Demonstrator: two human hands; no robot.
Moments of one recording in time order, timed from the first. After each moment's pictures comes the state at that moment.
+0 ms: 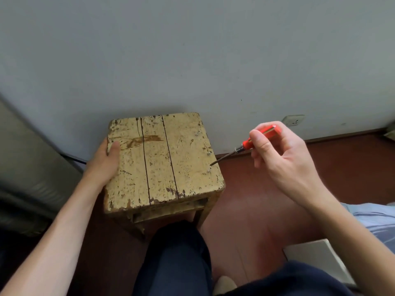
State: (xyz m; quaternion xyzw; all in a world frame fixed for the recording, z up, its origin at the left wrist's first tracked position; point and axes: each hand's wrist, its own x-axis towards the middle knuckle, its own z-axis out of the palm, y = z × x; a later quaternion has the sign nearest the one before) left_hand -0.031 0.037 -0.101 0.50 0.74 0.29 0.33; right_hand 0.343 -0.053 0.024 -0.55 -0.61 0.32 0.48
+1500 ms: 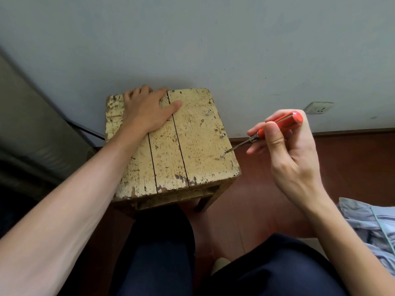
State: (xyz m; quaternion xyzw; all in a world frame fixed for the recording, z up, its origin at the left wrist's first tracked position) left_hand 0.030 0.117 -0.099 0.69 0.71 0.11 0.05; right_hand 0.321 -0.048 -0.017 -0.46 -0.65 0.30 0.52
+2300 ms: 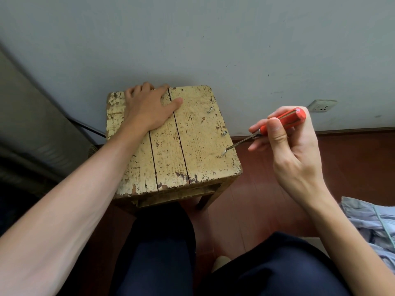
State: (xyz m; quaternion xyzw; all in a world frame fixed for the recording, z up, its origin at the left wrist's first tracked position) left_hand 0.032 0.116 -0.098 0.69 0.71 0.11 0.06; right_hand 0.321 -0.047 -0.018 -0.45 -0.65 0.31 0.53
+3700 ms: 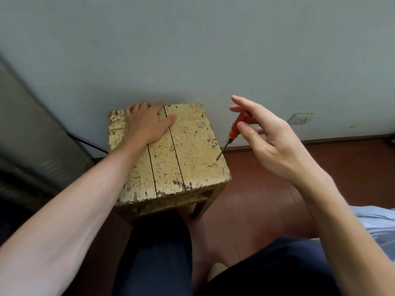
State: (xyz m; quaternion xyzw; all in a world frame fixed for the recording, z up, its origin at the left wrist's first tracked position) left_hand 0.032 0.114 -0.098 0.69 0.71 0.12 0.05; right_hand 0.329 -0.026 0.027 -0.48 -0.77 0.26 0.34
